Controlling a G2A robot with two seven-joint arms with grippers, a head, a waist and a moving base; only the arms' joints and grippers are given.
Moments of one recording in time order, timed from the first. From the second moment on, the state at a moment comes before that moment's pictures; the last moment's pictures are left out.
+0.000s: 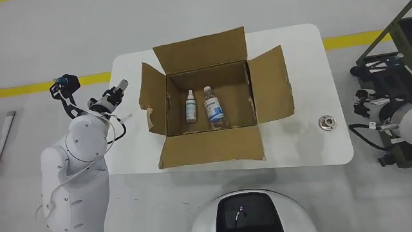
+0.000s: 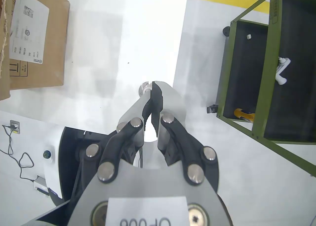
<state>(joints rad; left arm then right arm) 1.00 -1.14 -1.60 -1.96 0.98 0.58 -0.99 -1.17 -1.20 1.81 -2.21 -1.11 -0.04 1.54</state>
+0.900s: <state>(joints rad) 1.00 -1.14 -1.60 -1.96 0.98 0.58 -0.99 -1.17 -1.18 1.64 -1.95 -1.25 -0.14 1.48</state>
